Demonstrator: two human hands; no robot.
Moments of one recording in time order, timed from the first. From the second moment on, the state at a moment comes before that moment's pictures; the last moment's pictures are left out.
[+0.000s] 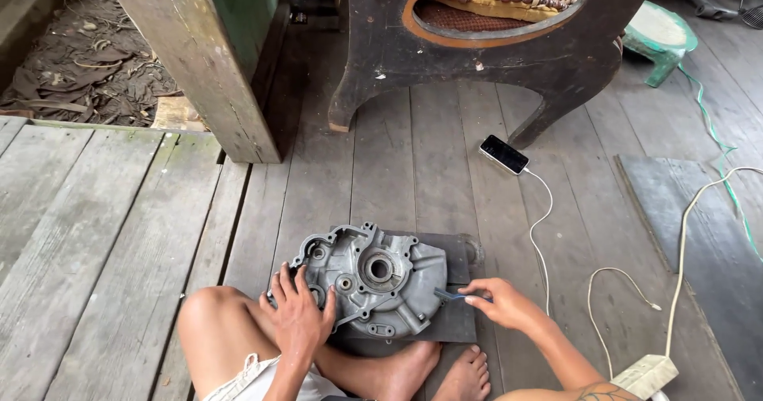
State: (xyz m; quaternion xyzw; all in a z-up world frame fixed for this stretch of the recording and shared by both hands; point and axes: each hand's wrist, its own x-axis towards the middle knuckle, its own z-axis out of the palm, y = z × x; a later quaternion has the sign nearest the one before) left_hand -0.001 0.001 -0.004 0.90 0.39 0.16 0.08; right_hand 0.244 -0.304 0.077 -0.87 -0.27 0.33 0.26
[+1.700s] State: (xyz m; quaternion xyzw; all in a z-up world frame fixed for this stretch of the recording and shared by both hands) left_hand 0.006 -0.004 -0.023 0.88 0.34 0.29 0.19; right_hand 0.289 -0.266 0.081 -0.78 -0.46 0.37 0.20
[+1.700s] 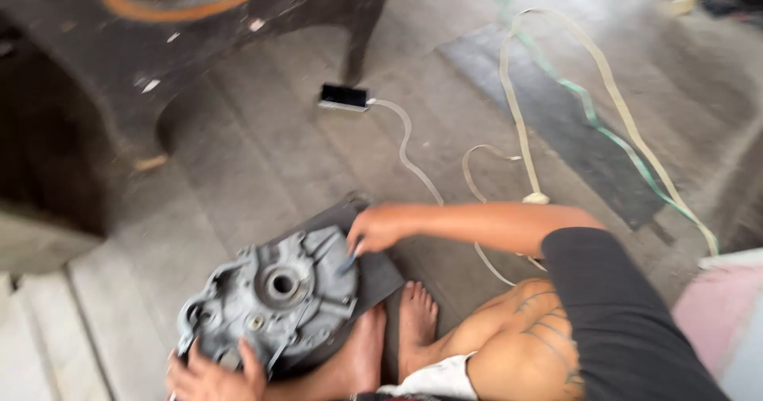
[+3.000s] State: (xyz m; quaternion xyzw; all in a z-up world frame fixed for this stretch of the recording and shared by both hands) left_hand -0.004 0.051 0.024 0.75 0.50 0.21 0.37; right_hand 0.304 -0.193 0.165 -0.89 -0.39 0.23 -0.06
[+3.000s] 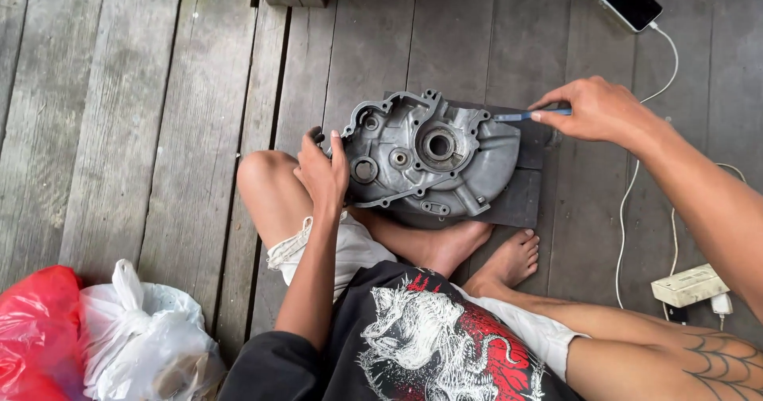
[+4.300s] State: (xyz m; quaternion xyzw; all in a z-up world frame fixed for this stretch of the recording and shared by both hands) left_hand 0.004 0.054 0.035 0.74 0.53 0.17 0.39; right_hand 0.368 -0.076 0.052 -0.82 -0.51 0.24 -0.12
